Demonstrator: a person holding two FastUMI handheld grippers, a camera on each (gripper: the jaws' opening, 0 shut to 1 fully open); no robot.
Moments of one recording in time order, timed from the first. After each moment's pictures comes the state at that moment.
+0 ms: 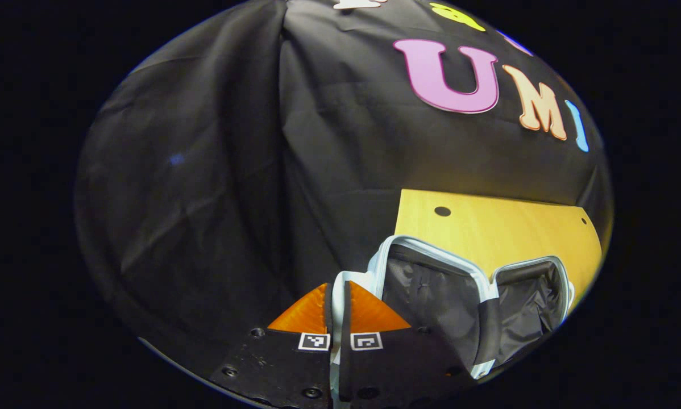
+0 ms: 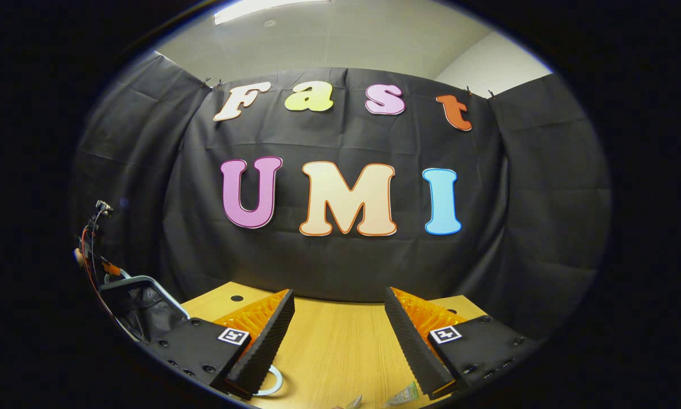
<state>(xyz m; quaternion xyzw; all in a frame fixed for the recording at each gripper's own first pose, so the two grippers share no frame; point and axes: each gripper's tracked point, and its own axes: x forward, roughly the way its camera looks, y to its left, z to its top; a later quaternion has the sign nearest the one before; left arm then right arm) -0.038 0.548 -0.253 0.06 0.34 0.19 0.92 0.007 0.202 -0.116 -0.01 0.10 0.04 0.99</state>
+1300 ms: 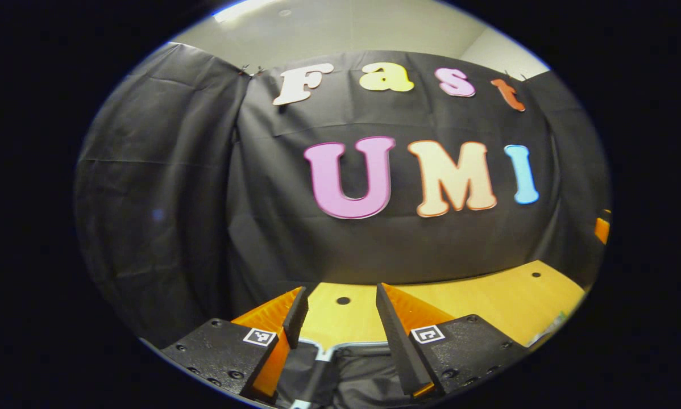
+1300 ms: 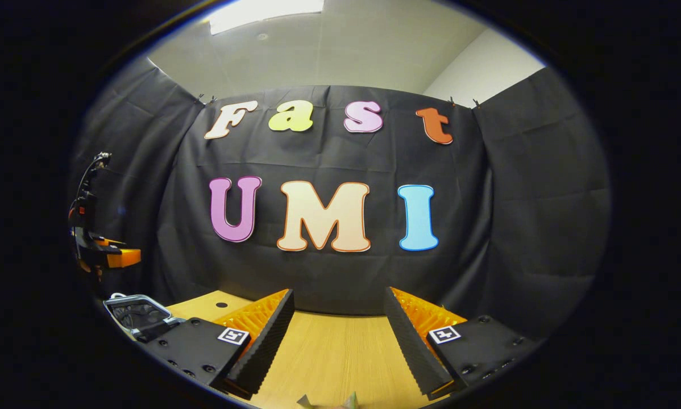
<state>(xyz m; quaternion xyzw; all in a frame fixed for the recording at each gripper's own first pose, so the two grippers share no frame) 0.042 0.181 -0.120 0.09 0.09 0.10 0.99 -0.001 0.102 -0.087 -0.01 0.05 0.04 1.00</state>
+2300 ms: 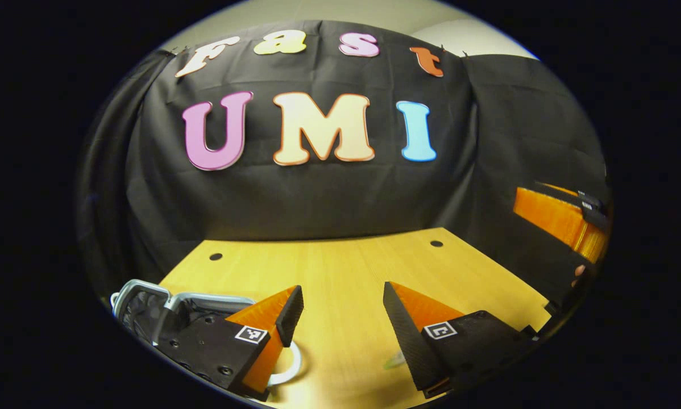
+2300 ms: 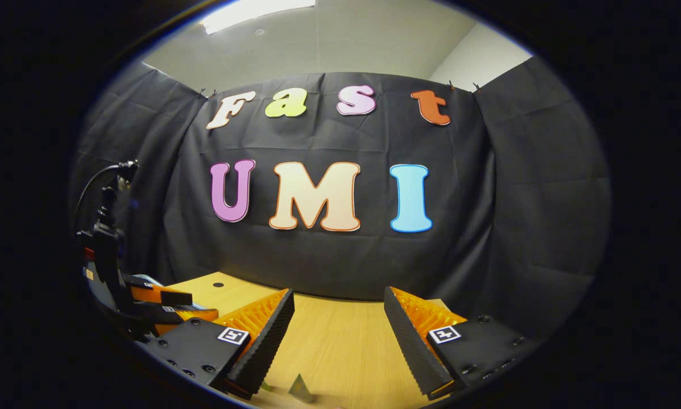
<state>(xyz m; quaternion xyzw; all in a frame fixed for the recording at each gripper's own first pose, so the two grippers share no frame) 0.027 -0.093 -0.269 0.05 0.22 -0.08 0.97 -0.004 0.013 -0.136 -0.01 0.09 0.08 0.99</state>
